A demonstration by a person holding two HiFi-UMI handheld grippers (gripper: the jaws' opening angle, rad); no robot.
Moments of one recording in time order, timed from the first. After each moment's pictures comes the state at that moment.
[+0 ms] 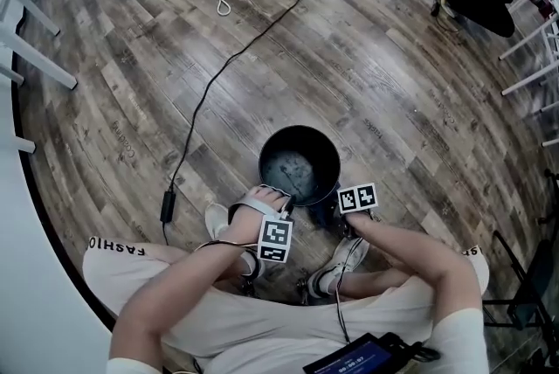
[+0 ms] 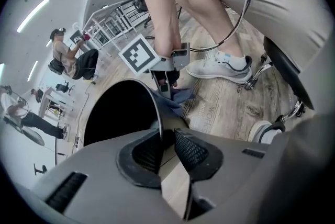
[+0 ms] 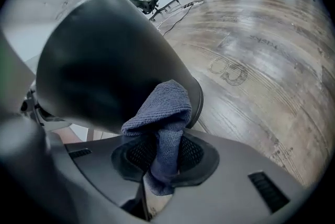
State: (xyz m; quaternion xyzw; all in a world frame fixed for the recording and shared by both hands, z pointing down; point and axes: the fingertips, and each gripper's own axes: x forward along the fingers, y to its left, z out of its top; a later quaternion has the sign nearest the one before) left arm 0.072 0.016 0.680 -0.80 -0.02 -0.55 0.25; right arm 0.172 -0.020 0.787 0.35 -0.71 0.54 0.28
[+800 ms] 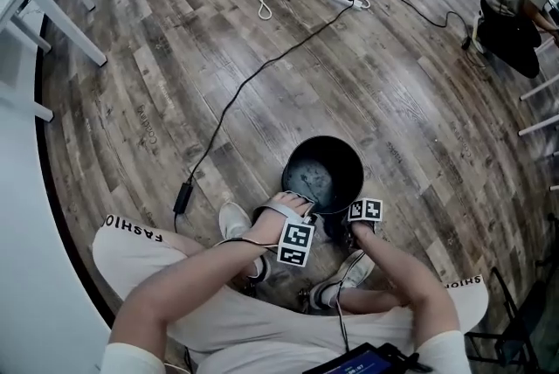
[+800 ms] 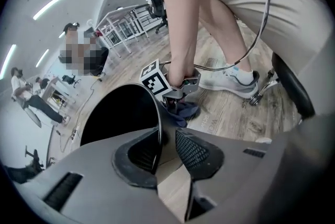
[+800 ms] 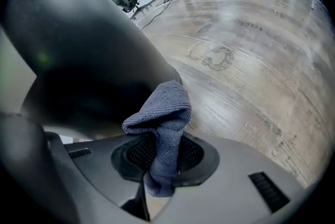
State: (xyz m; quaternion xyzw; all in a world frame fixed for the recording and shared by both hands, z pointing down) left arm 0.086 0.015 0.675 -0.83 0.00 -0.52 0.20; right arm 0.191 -0.026 0.850 0.42 -0.65 0.56 0.30
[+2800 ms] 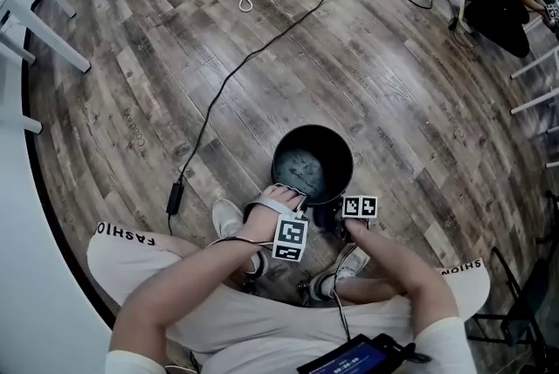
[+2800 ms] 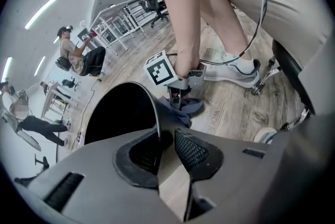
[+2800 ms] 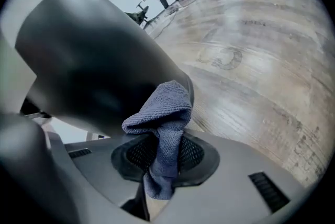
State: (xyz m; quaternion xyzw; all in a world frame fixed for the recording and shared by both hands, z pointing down) left arm 0.081 0.008 0.681 -0.81 0.01 -0.54 0.23; right arm 0.168 -0.026 0.836 0.40 -0.70 0.55 0.22
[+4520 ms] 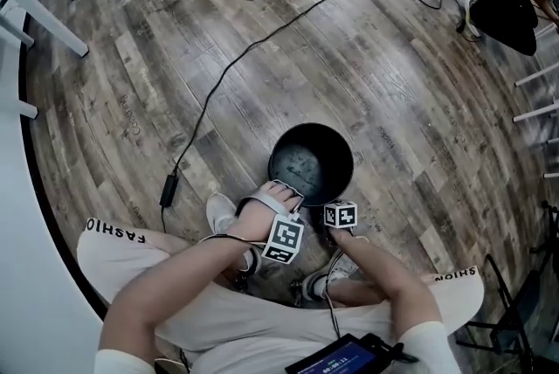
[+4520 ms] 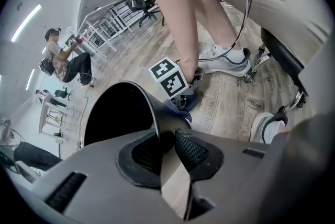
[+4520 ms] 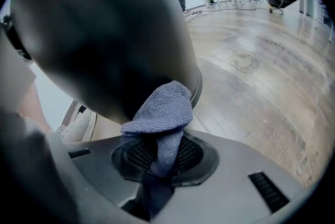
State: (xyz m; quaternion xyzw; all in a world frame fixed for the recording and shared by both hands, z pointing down) left arm 0.073 0.007 0.685 -0.78 -0.03 -0.55 0.28; right arm 0.152 -0.019 0.876 0.41 -0.74 0.43 0.31
